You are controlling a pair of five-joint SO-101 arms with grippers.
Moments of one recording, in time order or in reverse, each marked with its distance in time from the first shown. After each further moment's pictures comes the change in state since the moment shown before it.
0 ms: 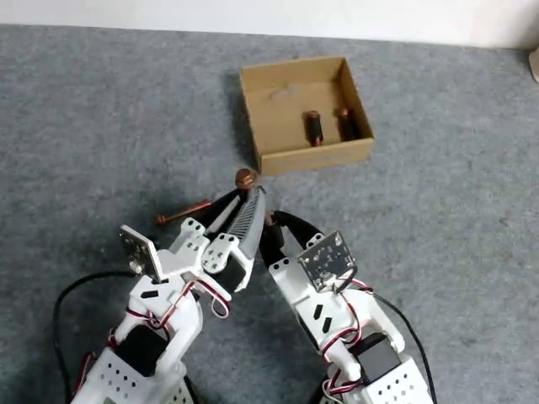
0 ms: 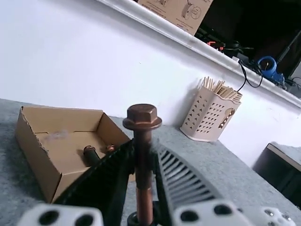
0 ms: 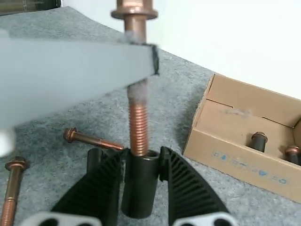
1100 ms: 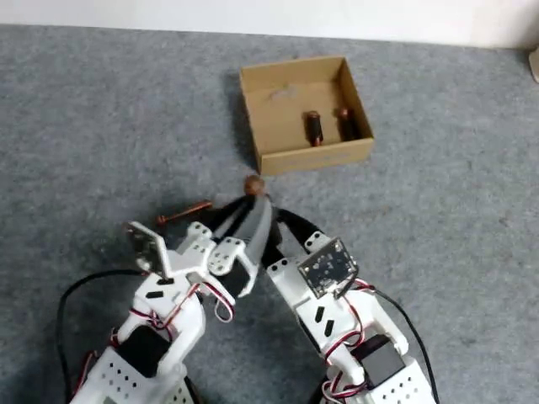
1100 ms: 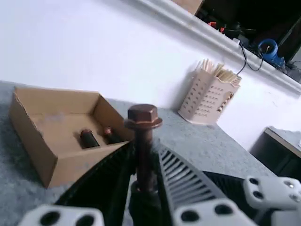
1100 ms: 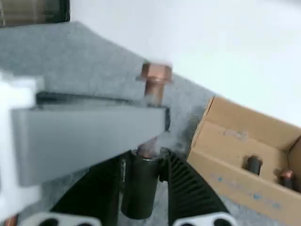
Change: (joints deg) left arm 0.7 0.0 -0.1 2.8 0.9; right arm -1.1 0.0 -3.5 -1.5 2.7
